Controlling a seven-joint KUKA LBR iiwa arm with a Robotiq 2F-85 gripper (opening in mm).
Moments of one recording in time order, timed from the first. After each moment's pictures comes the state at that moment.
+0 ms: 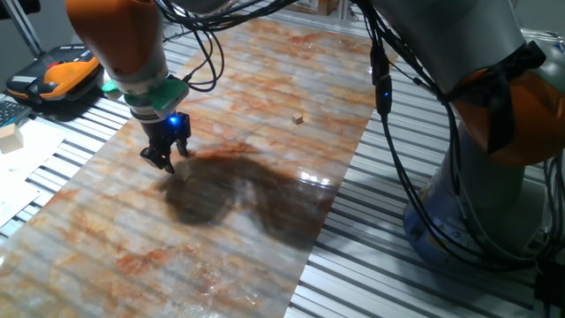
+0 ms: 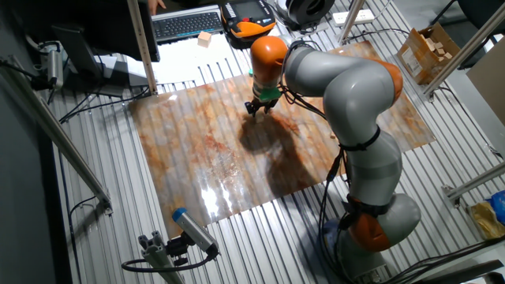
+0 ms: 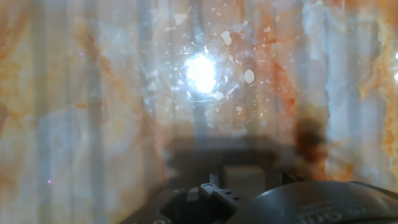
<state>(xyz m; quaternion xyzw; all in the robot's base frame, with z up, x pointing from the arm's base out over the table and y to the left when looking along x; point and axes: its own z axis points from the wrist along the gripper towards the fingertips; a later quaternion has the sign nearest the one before) 0.608 0.132 0.053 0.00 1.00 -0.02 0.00</state>
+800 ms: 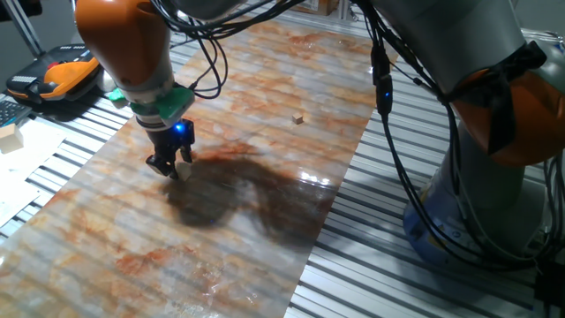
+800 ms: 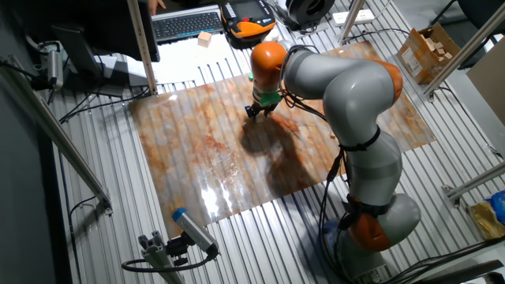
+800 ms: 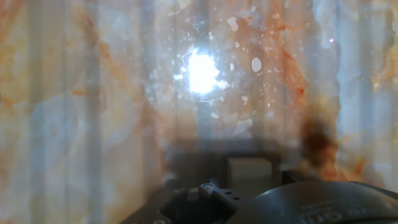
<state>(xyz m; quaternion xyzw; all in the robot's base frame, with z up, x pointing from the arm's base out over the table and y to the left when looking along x) 0.598 0.133 0.039 -0.01 1.00 -0.02 0.01</state>
